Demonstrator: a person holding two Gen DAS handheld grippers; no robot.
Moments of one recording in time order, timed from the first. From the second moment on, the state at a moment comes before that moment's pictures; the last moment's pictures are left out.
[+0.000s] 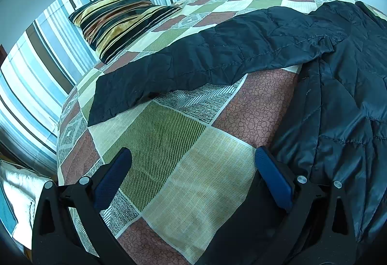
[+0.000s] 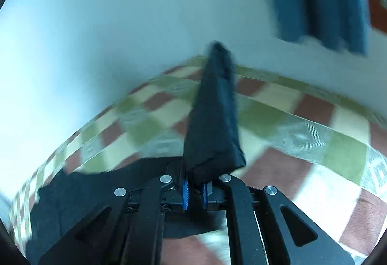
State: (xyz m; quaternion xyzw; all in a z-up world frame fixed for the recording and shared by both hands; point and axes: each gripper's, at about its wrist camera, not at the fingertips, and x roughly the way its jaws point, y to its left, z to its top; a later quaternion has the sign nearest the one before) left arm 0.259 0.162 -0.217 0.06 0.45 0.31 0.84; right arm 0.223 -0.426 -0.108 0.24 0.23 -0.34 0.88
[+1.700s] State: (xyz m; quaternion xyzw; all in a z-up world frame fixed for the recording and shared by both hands) left arm 0.259 0.169 -0.222 0.04 0.46 0.30 0.84; right arm 0.372 -0.062 -0.160 -0.02 0.41 0.11 0.91
